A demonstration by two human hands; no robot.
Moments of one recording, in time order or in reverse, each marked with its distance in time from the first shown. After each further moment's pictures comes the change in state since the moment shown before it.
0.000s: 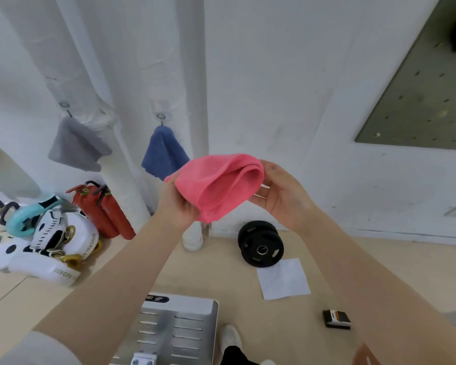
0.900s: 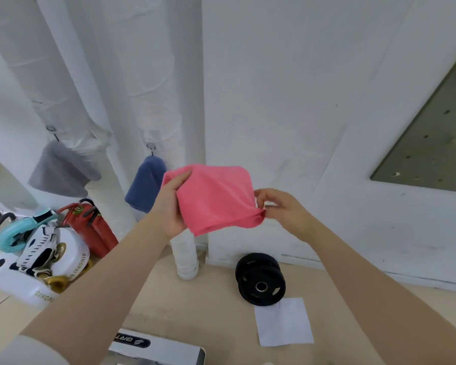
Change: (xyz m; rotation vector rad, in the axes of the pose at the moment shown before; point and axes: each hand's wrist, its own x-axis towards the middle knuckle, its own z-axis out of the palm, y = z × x) left_hand 0.107 0.019 0.047 0.295 0.050 -0.007; right_hand 0.112 -0.044 -0.080 -0.922 -0.146 -0.128
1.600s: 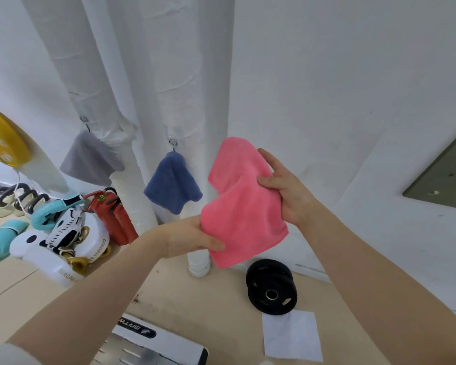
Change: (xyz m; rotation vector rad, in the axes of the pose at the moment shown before) left_hand -0.012 -0.023 -0.035 0.690 -0.350 -0.159; right_hand 0.053 -0.035 0.012 0.732 -0.072 0.096
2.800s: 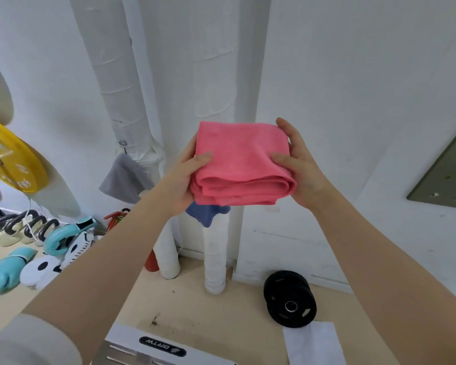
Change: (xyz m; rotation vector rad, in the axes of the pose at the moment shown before) left_hand -0.089 0.074 -0.076 -0.272 0.228 0.571; right_hand -0.020 -0.032 0.120 -0.219 0.033 -0.403
